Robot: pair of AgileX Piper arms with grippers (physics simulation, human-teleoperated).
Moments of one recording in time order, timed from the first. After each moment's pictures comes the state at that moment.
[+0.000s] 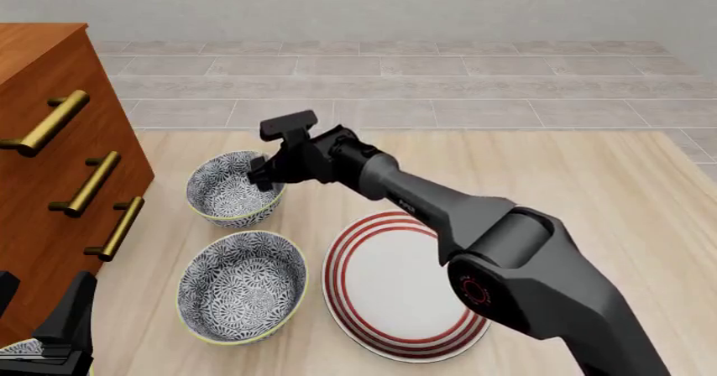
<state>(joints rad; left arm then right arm) 0.00 0.01 0.00 0.00 0.00 0.73 2.51 -2.23 0.50 0.16</state>
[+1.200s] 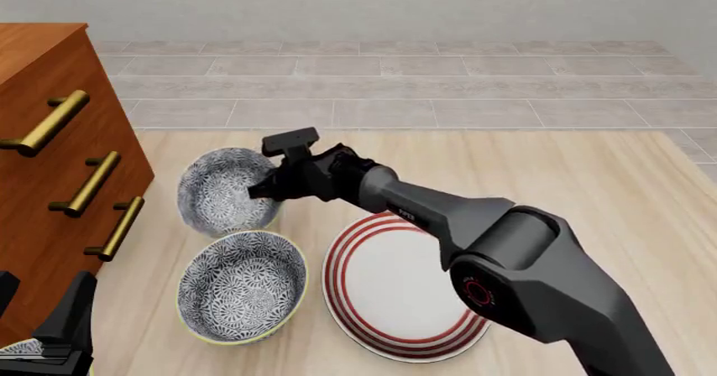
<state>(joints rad) 0.00 0.01 0.00 0.00 0.00 0.74 2.48 -2.09 0.39 0.20</state>
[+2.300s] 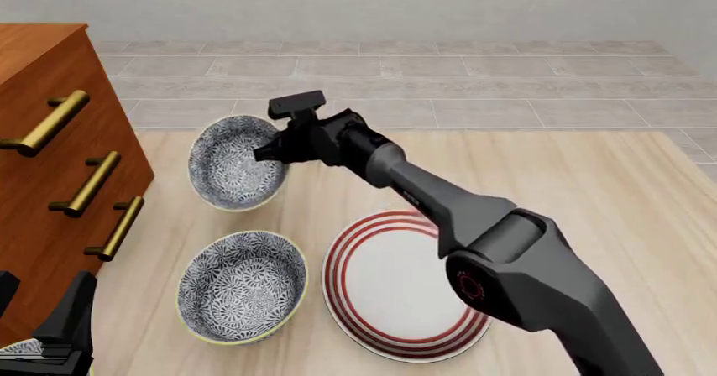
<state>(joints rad) 0.00 0.01 0.00 0.00 0.00 0.69 2.56 -2.39 0.52 0.16</state>
